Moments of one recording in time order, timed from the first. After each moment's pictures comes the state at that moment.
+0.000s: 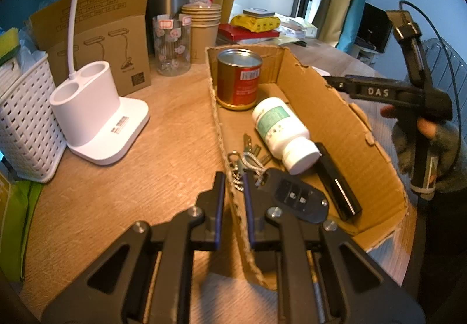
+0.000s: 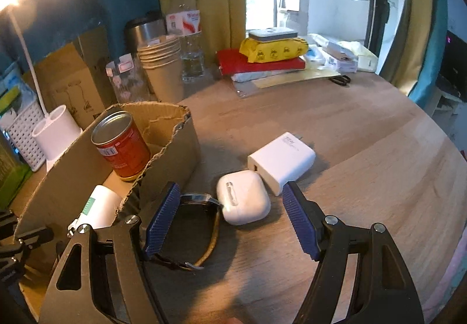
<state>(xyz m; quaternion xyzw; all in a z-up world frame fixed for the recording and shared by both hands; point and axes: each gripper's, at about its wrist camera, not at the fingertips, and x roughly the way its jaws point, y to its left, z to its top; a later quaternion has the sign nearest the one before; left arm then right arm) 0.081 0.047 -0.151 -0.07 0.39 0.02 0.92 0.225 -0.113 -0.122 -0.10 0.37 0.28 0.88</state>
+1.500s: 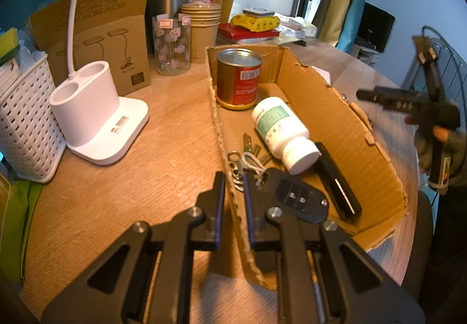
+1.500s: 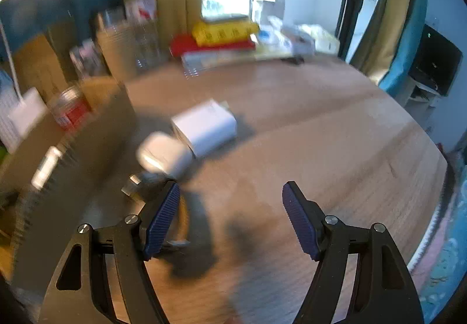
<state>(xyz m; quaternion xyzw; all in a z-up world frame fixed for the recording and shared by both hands) 0.081 0.047 -0.151 -0.07 0.39 0.02 0.92 0.224 -0.181 -0.115 -0.10 0.38 0.23 0.89</state>
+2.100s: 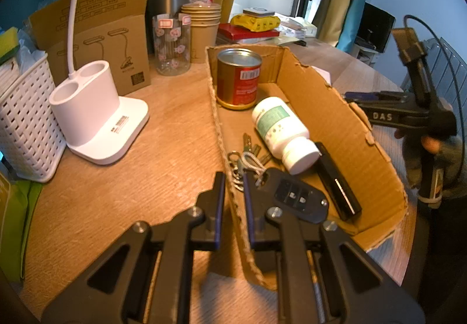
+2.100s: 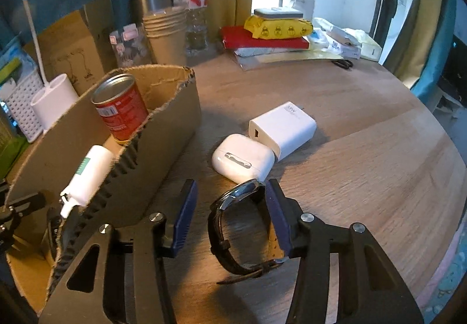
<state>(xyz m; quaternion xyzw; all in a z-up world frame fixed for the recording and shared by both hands) 0.081 0.047 -0.151 -0.07 0.39 0.02 0.92 0.216 -0.120 -0.140 -0.13 0.41 0.26 0.86</state>
